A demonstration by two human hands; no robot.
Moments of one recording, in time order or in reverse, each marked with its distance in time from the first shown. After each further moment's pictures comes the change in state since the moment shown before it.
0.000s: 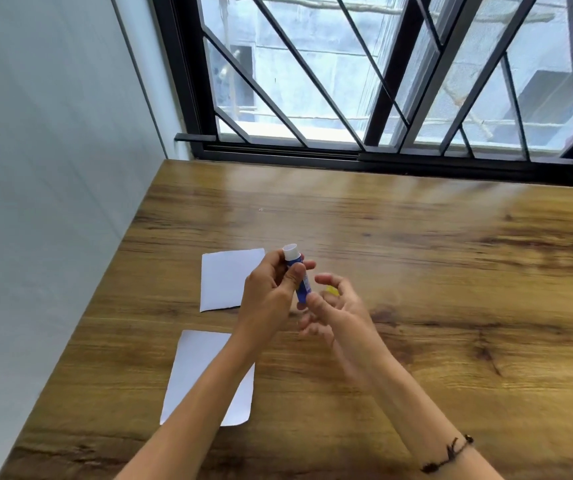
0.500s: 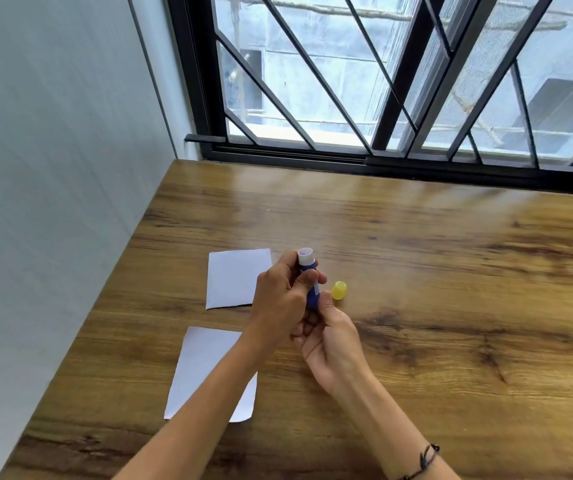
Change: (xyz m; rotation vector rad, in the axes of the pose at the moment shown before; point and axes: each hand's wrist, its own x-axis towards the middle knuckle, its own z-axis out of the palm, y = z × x) left_hand -0.004 0.009 0.006 0.156 0.026 0.014; right_hand 0.006 0.023 0.027 0.460 0.160 0.115
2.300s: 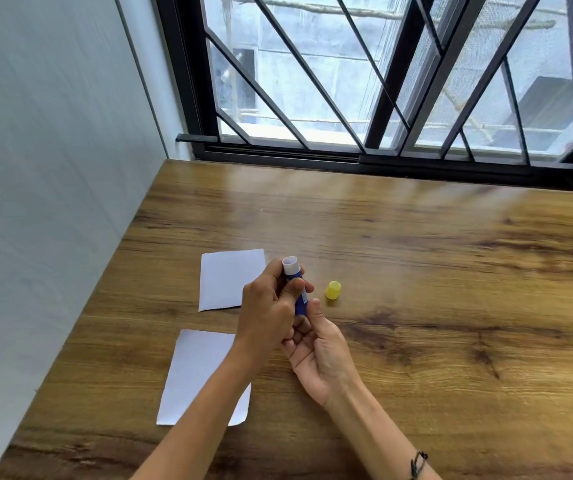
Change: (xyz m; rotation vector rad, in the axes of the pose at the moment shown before) left_hand -0.010 -0.008 -0.002 0.067 0.042 0.011; right_hand -0.004 0.012 -0.007 0.152 -0.020 0.049
